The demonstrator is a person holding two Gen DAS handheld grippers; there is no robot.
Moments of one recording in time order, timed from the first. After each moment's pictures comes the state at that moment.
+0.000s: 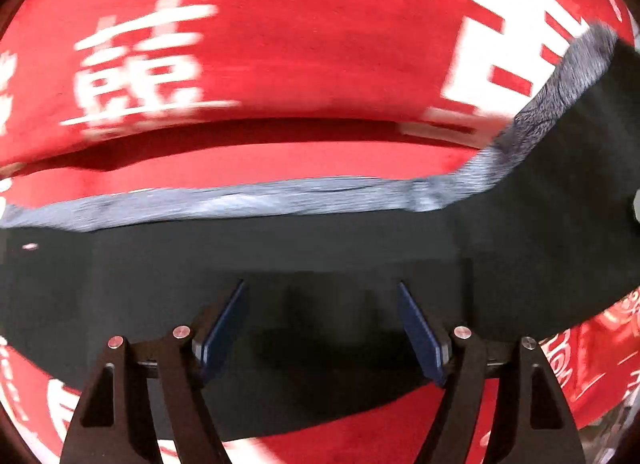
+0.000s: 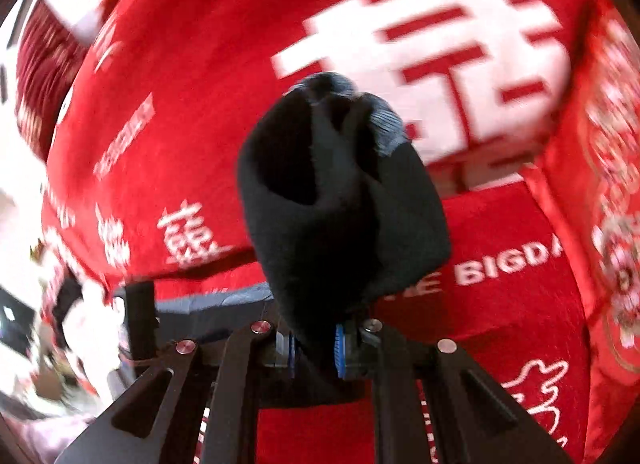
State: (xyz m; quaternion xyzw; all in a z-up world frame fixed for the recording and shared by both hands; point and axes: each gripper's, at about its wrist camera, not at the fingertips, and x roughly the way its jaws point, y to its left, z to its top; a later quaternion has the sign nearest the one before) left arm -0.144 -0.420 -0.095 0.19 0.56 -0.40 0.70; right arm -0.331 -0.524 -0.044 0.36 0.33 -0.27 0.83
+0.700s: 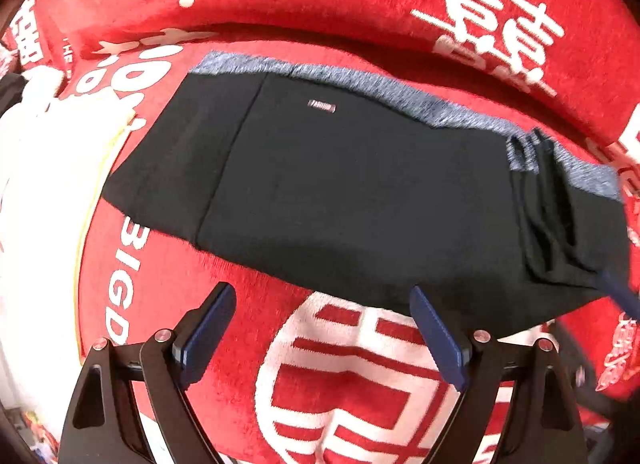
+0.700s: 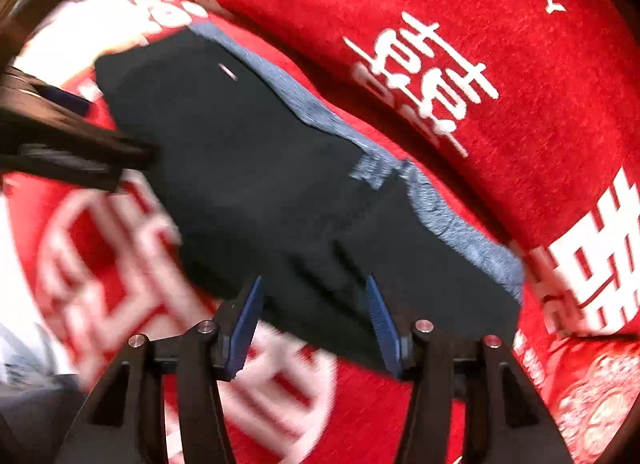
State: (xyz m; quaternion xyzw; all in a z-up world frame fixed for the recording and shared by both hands) left arm -0.012 -0.196 -0.113 0.18 0.62 -0.25 0.72; right arm -0.133 -0.250 -0.129 -0.04 0.59 -0.14 0.80
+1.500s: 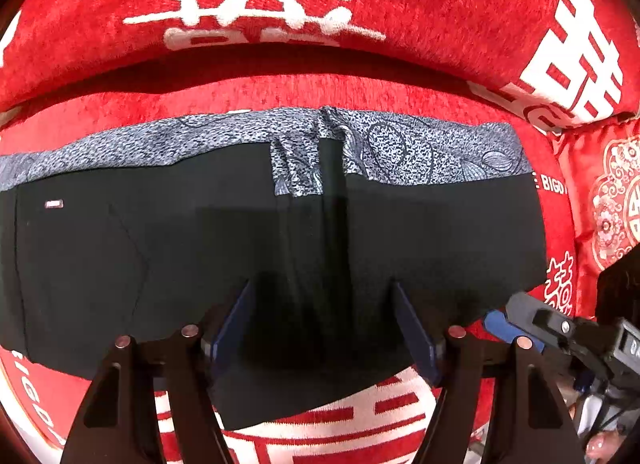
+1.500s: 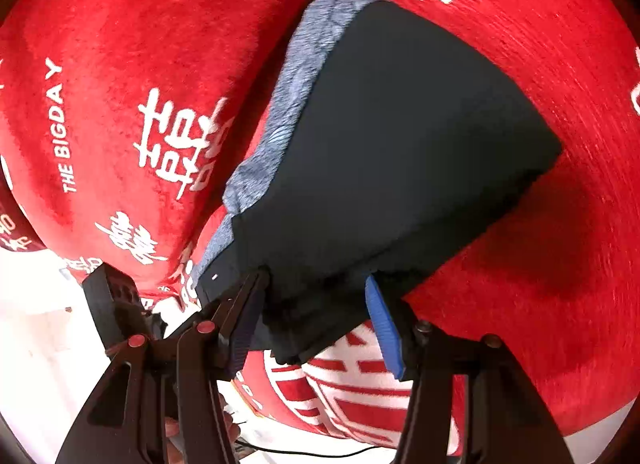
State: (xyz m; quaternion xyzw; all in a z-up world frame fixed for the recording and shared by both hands) left arm -0.067 -0.372 -0.127 0.20 0.65 -0.41 0.60; right arm -0.259 -0.426 -0.186 0.67 0.35 -0.22 0.62
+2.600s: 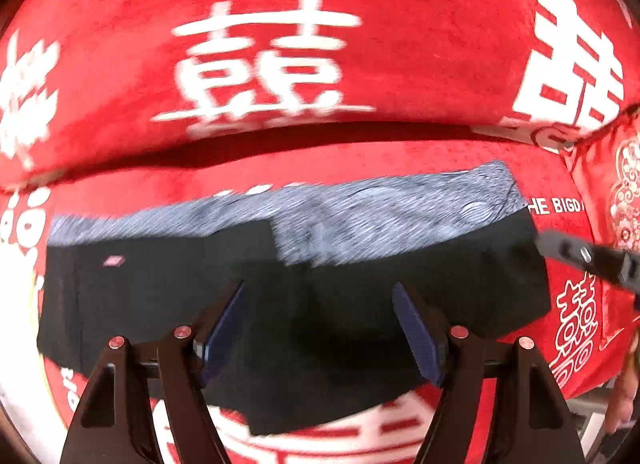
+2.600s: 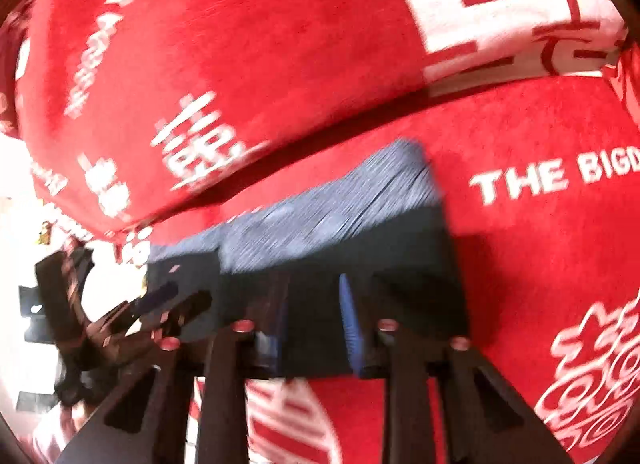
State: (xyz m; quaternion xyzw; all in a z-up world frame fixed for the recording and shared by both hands) left arm -0.080 -0.405 -0.078 0.25 0.57 -0.40 0.68; right arm -0.220 -0.496 -0.116 0.46 0.44 -0.22 0.73
